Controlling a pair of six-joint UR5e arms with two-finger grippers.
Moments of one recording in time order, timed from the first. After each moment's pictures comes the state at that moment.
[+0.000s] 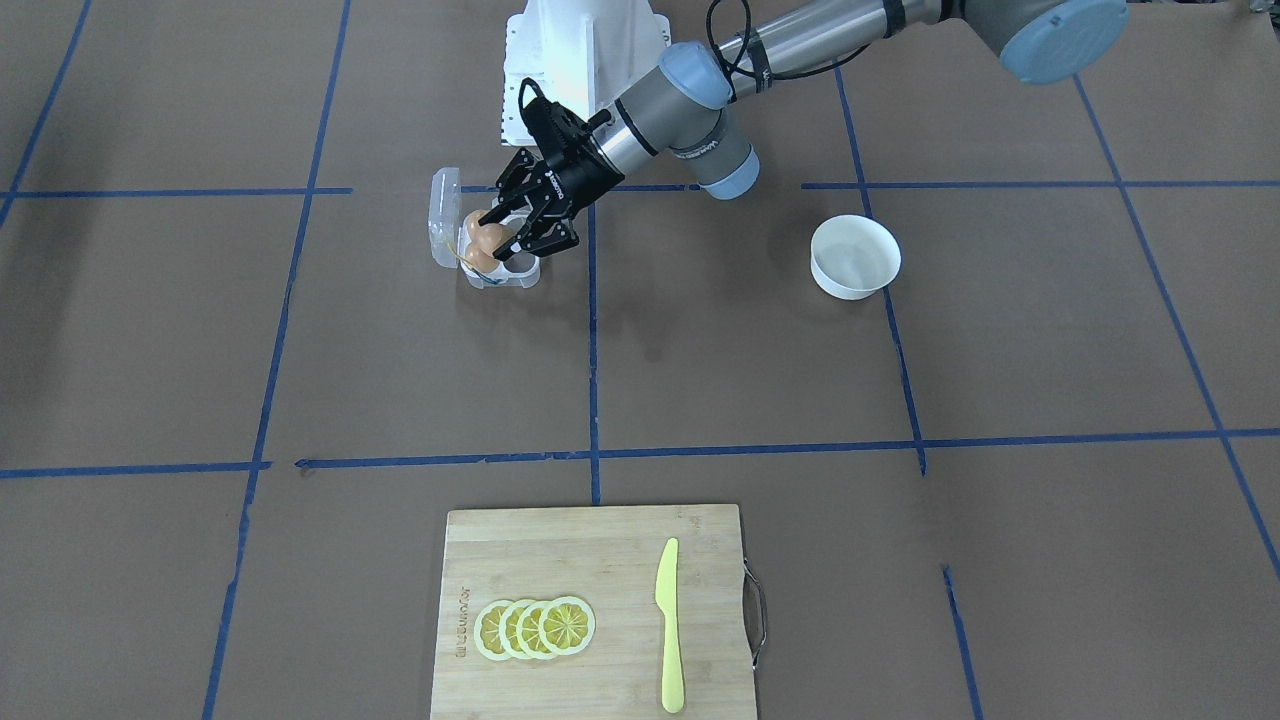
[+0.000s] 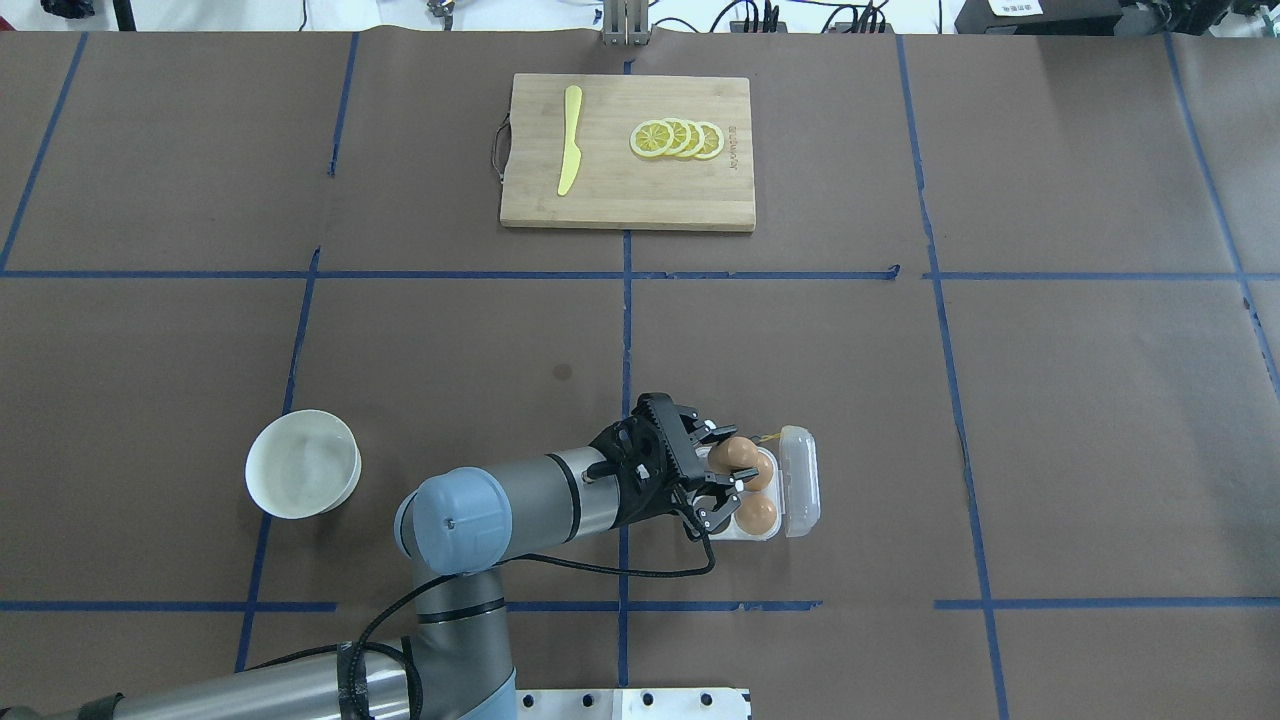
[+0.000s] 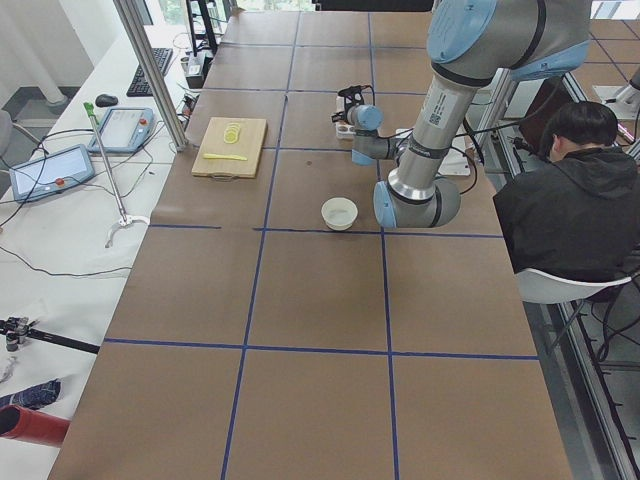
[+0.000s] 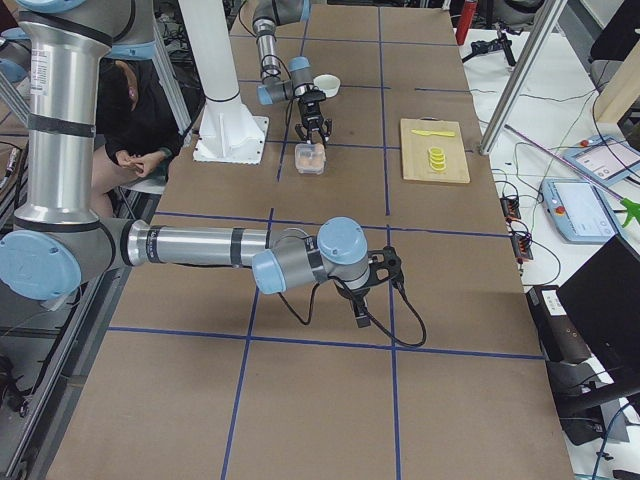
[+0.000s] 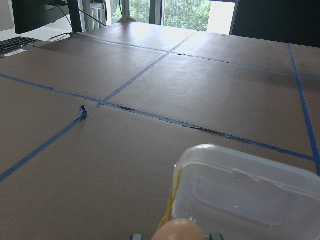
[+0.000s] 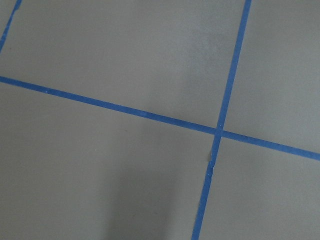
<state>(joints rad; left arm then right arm) -0.25 -2.29 -1.31 -2.89 -1.50 -0.29 1.53 -1.71 1.71 -1.24 2.41 0.03</state>
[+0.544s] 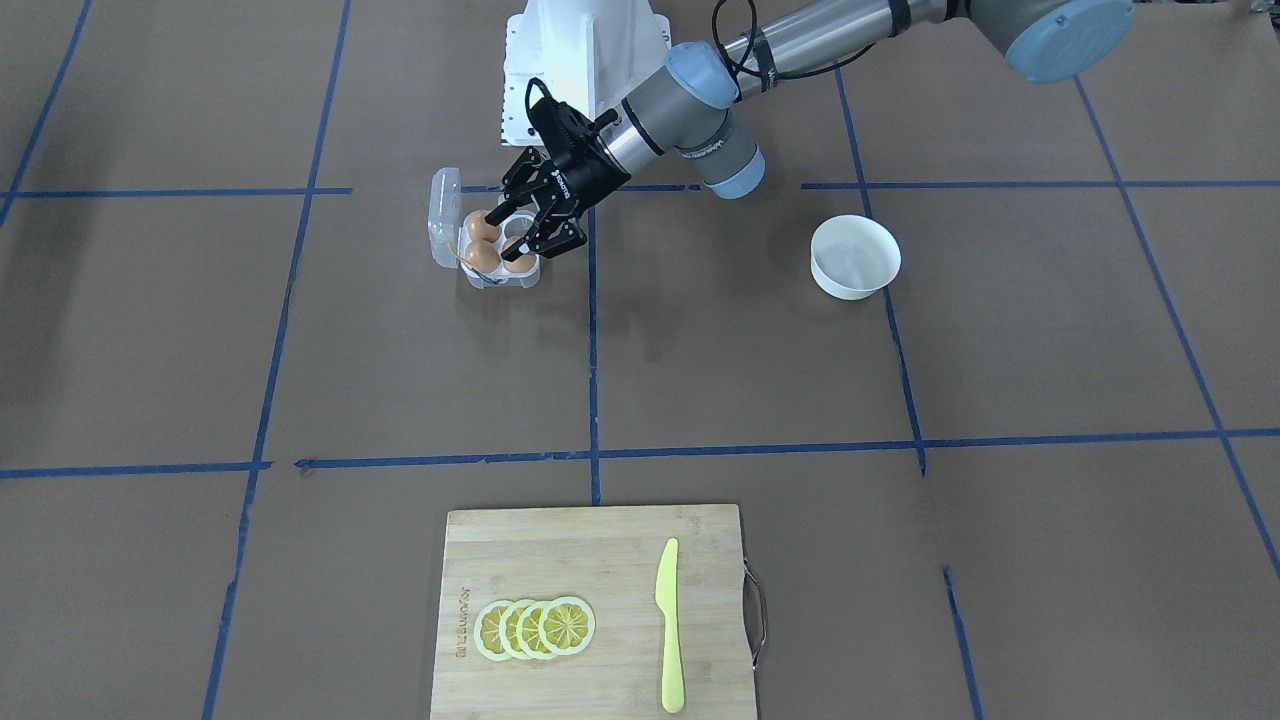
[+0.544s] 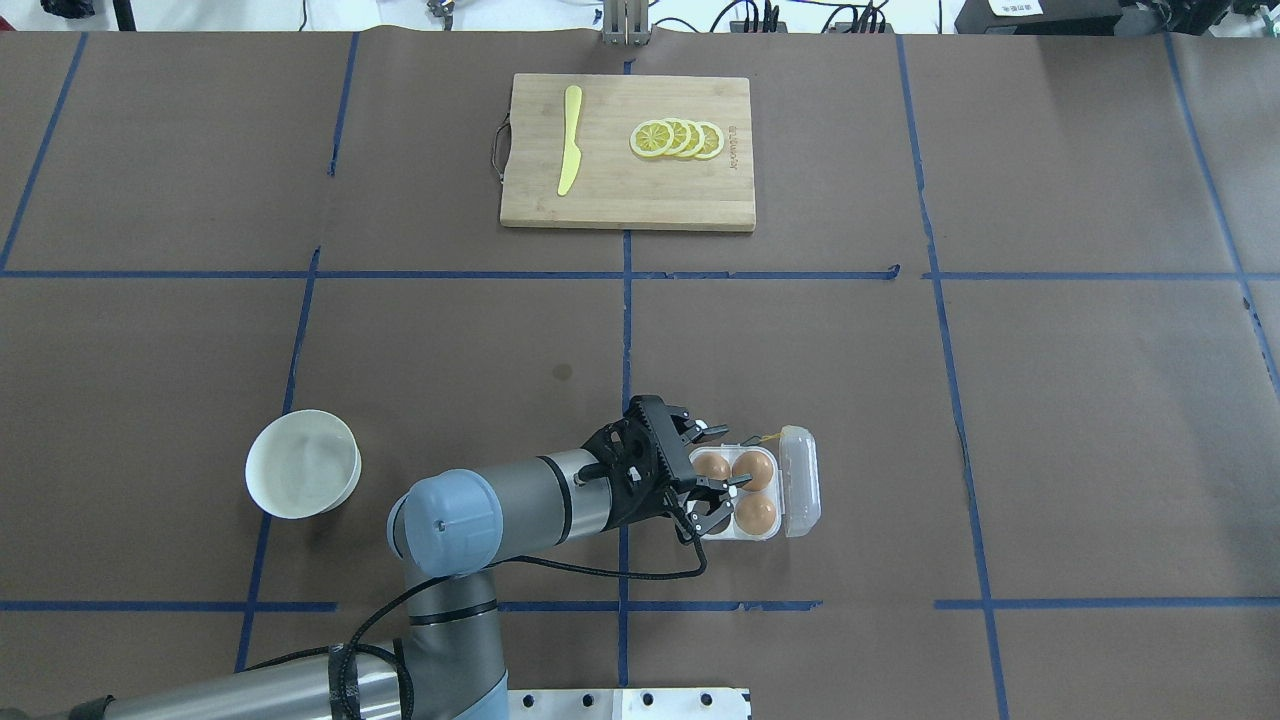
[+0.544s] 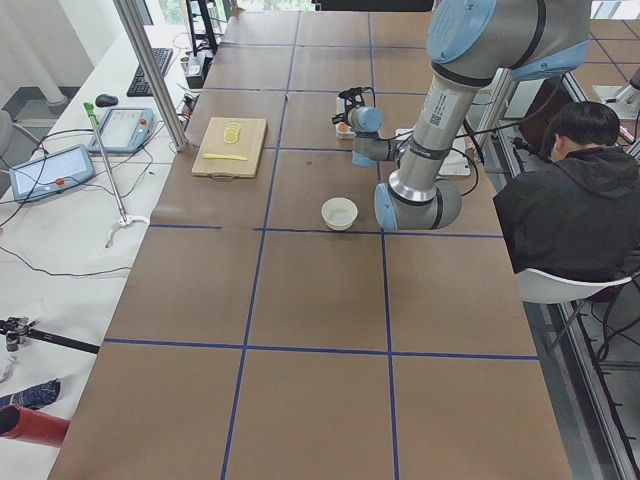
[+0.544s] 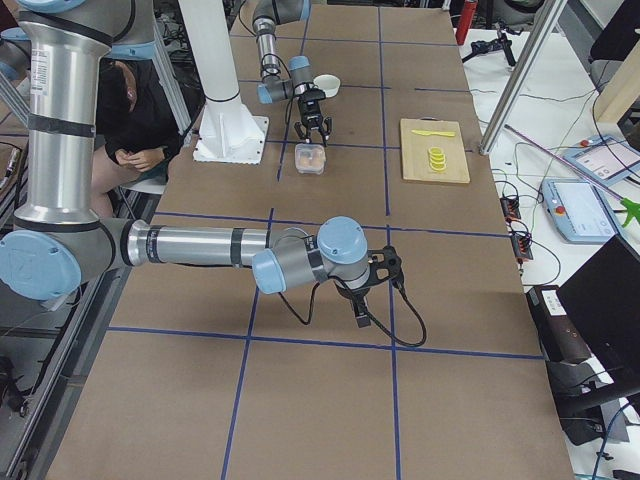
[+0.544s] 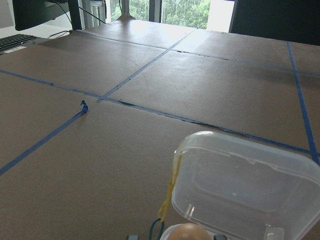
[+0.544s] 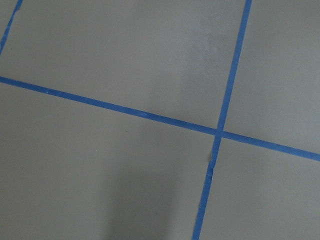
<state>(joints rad) -0.25 -2.27 -1.32 -2.89 -1.50 -0.29 1.53 -1.71 1.71 -1.24 2.41 0.03</state>
